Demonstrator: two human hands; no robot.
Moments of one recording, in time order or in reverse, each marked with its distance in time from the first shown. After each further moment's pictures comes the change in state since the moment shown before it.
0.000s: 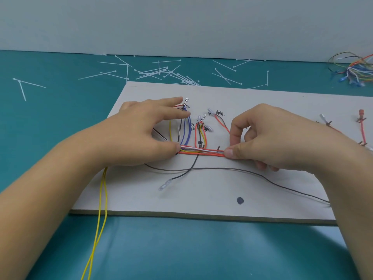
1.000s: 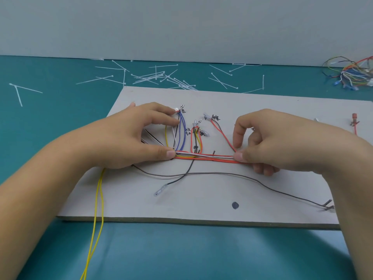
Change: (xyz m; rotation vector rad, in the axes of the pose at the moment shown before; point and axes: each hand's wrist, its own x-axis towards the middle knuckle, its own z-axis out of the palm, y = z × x) left_hand 0.010 -0.029 -0.004 -0.020 -0.056 0.025; right_hand 0.001 0.016 -0.009 0.046 -0.048 0.022
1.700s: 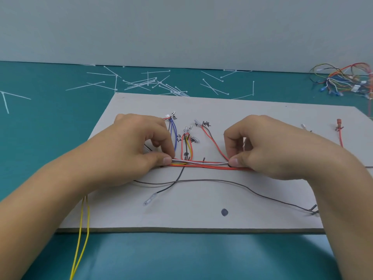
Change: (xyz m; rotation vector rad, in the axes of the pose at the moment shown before) left_hand -0.005 0.026 0.015 -0.078 0.213 0.155; right_hand -0.001 -0.001 -0.004 -0.209 0.064 -0.121
